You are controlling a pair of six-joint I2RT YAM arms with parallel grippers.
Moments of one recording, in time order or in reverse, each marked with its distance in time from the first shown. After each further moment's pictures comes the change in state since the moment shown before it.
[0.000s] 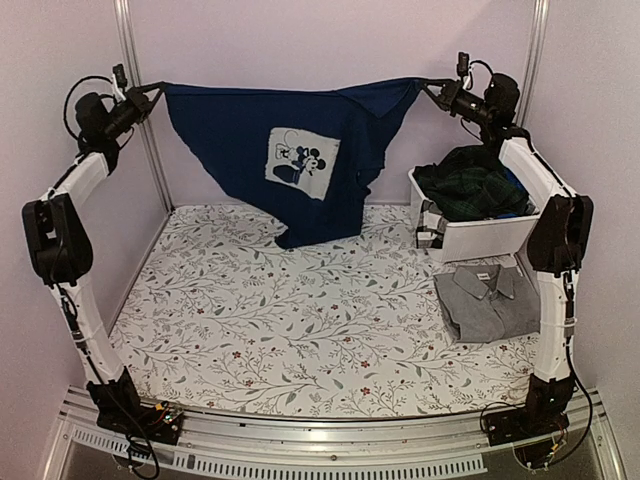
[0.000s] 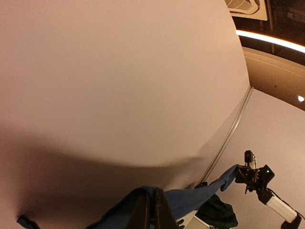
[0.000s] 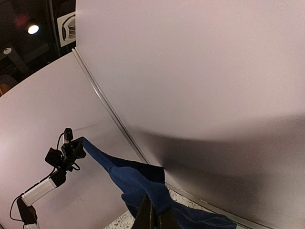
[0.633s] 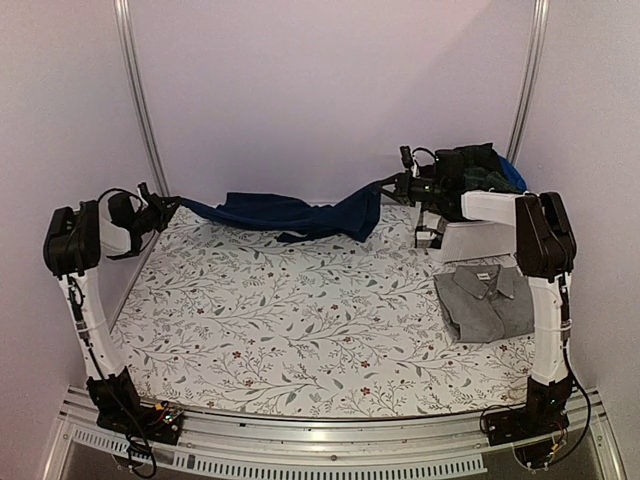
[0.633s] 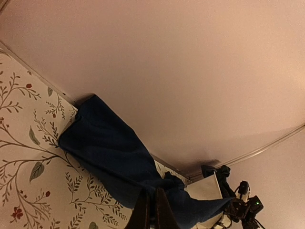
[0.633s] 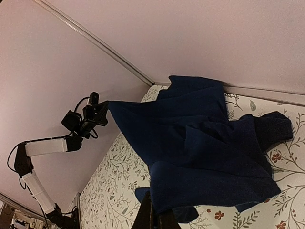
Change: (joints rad) left arm 0.063 0.162 -0.703 0.392 -0.008 -0.183; right arm 0.153 -0.035 -0.636 0.068 -0.068 -0.139
